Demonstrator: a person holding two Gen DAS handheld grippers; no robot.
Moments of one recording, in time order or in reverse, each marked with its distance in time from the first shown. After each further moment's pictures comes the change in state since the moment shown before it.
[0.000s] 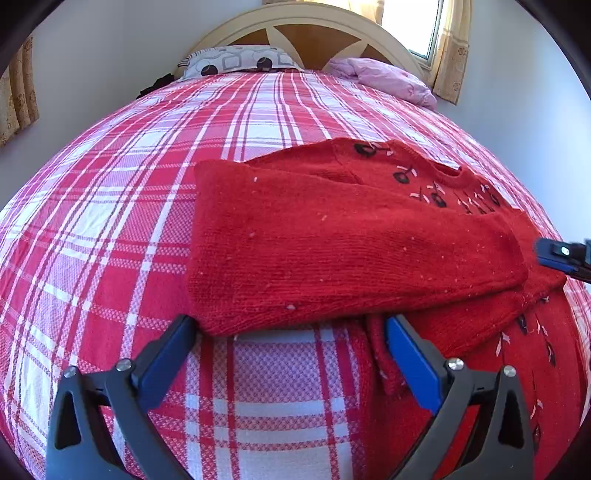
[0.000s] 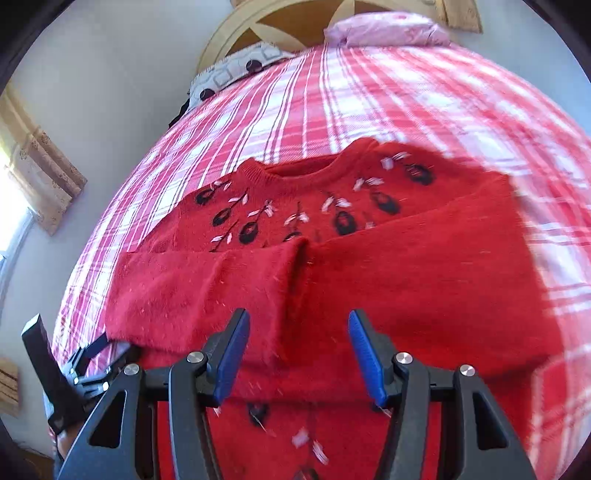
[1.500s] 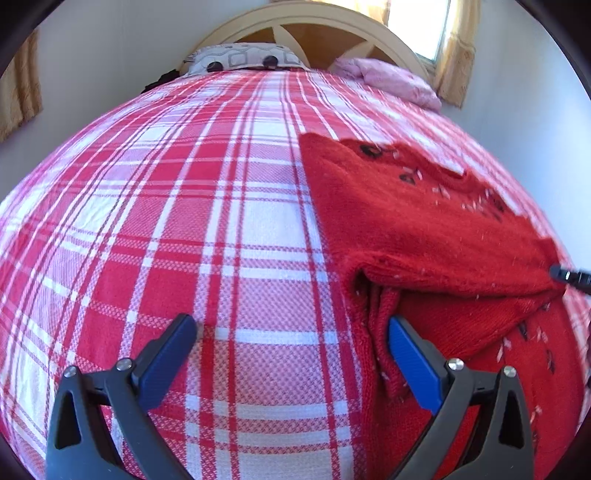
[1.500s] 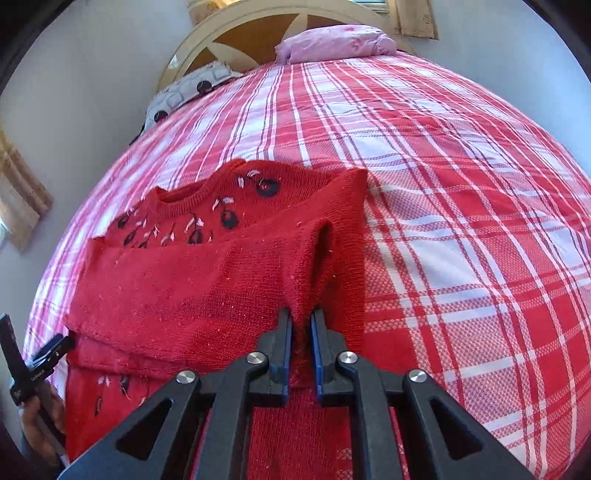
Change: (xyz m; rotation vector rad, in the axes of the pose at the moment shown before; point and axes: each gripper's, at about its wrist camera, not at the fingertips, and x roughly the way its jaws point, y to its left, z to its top) left arm 0.000 0.010 0.000 -0.060 -0.014 -0.017; right arm -0.052 -0.119 -0.012 0.058 -0.091 -0.135
